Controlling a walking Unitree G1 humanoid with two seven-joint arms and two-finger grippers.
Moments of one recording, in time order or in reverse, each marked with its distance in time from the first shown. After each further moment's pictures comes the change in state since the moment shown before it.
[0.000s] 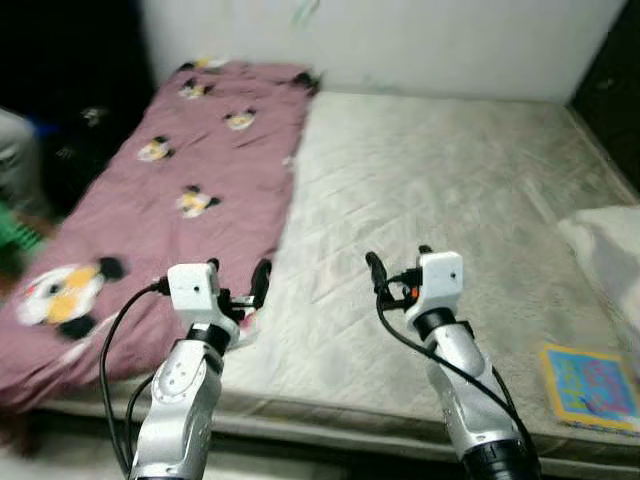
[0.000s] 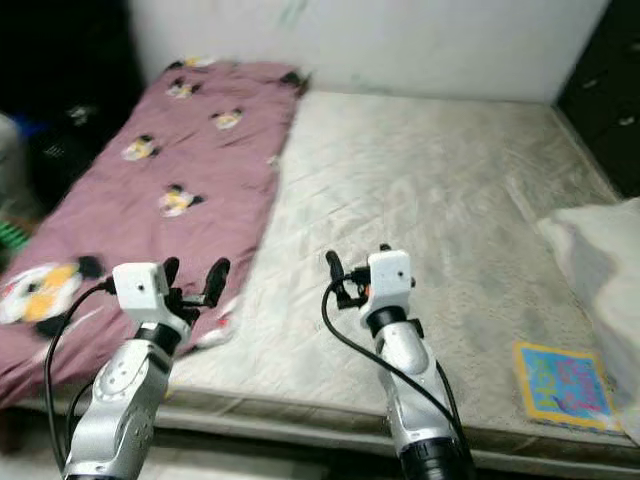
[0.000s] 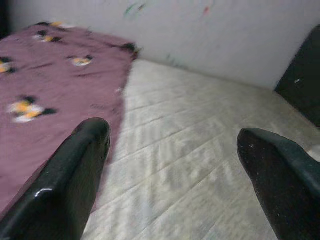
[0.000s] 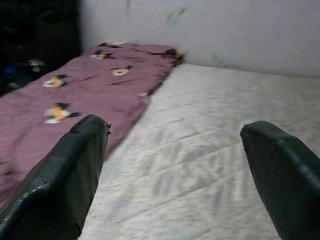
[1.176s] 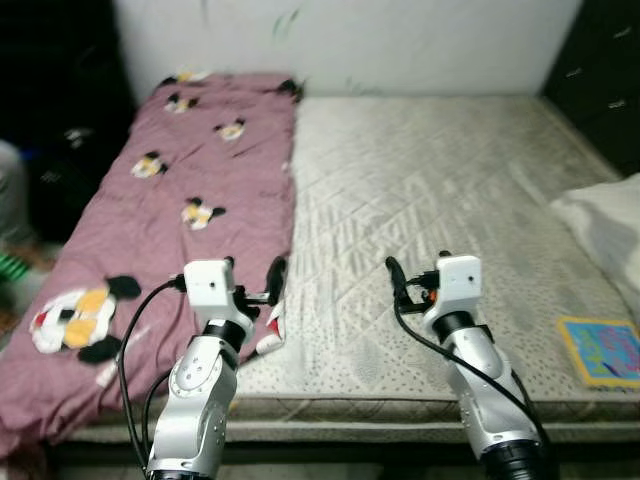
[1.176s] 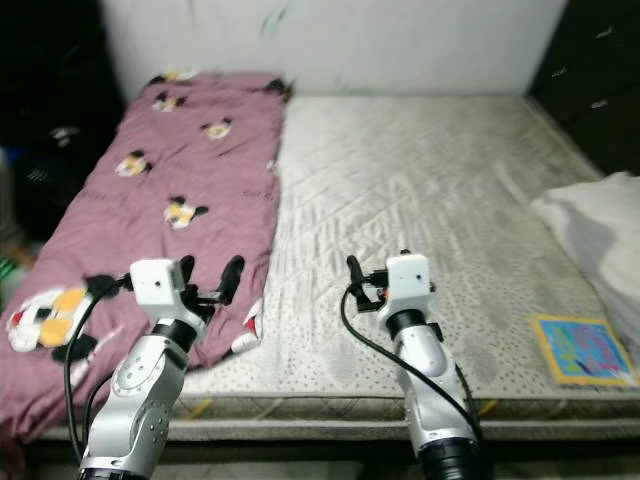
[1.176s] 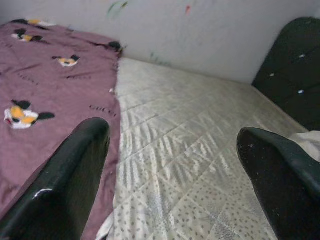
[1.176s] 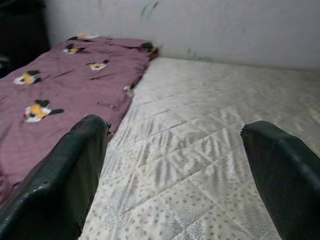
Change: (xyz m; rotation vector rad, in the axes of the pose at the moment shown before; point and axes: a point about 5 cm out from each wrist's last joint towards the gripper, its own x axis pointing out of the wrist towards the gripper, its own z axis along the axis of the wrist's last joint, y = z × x) left arm 0.004 -0.008 -0.003 -0.020 0.018 -0.003; right arm -0.006 -0.017 -0.009 -0.021 0.043 -0.045
